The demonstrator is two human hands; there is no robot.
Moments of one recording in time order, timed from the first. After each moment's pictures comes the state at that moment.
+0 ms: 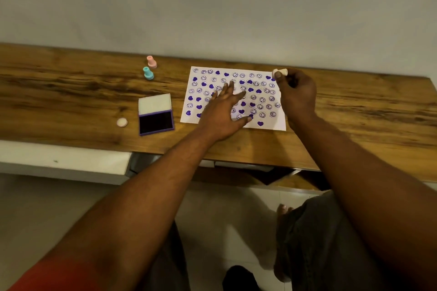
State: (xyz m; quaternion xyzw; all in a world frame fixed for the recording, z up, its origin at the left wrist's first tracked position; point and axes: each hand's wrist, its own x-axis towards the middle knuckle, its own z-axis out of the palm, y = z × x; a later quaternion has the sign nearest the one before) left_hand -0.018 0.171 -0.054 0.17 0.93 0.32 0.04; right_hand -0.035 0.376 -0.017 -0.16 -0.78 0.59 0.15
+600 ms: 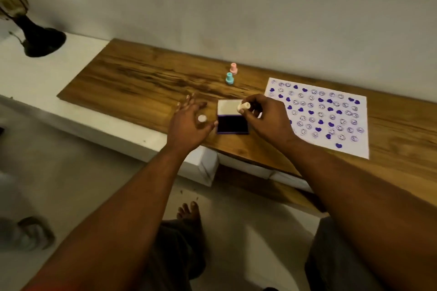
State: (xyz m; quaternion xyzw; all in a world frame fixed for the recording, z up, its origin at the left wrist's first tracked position) left_hand 0.047 -0.081 -0.045 -0.08 0.96 0.26 -0.08; right_hand -0.014 0.157 -0.023 0.18 -0.88 0.43 0.01
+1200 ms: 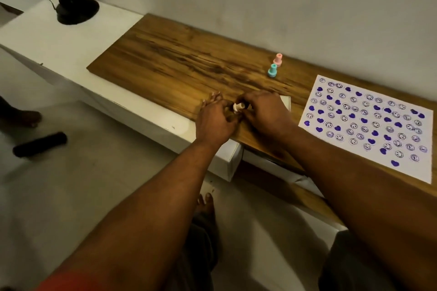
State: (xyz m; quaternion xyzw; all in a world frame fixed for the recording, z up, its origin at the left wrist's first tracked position) left_hand 0.043 -0.106 -0.075 -0.14 0.94 0.28 -0.08; right_hand -0.029 0.050 -0.040 0.36 -0.90 0.24 -0.02
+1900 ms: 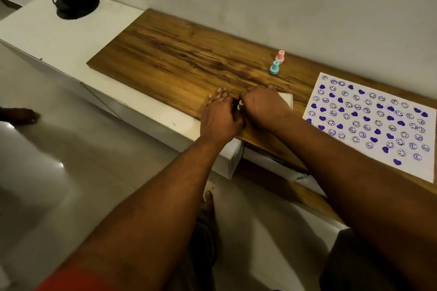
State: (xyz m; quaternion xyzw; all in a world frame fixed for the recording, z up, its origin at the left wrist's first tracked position) left_hand 0.039 -0.098 -0.081 -0.12 0.96 0.24 -0.09; right_hand -0.039 0.026 -0.035 0.41 -0.91 -0.04 -0.02
